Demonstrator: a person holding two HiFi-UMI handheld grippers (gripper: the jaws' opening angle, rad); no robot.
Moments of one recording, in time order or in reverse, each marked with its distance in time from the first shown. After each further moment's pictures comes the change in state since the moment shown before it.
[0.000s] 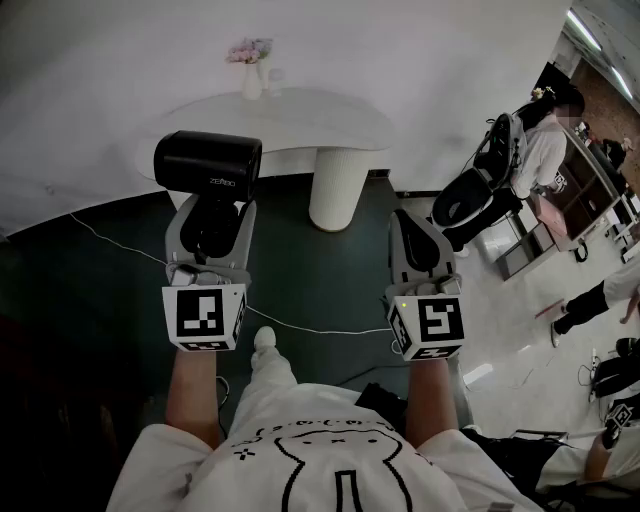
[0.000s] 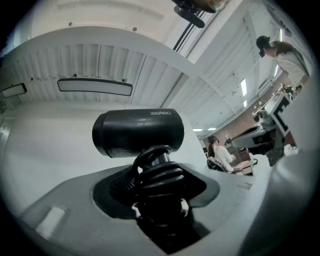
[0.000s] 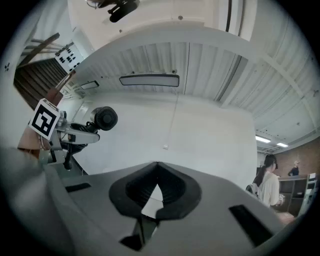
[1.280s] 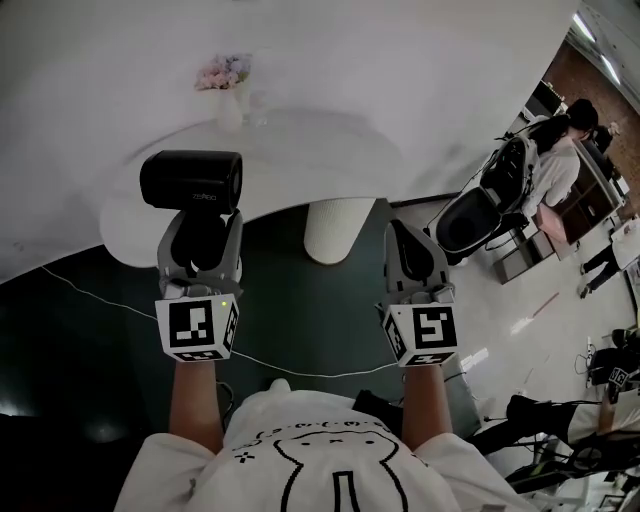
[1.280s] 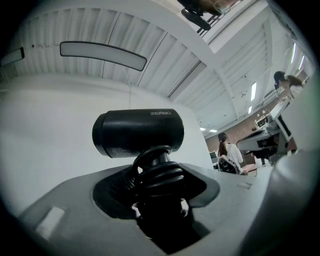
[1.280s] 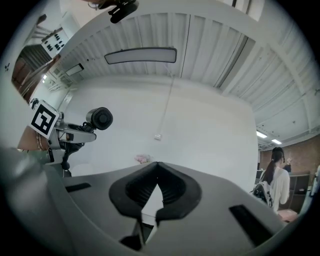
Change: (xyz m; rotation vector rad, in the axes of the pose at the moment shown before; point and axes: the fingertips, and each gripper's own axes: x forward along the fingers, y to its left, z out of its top) left arm 0.248 0.164 -0.110 -0.101 0.032 -0.045; right arm 0.288 -0.014 -0.034 0.013 0.067 -0.089
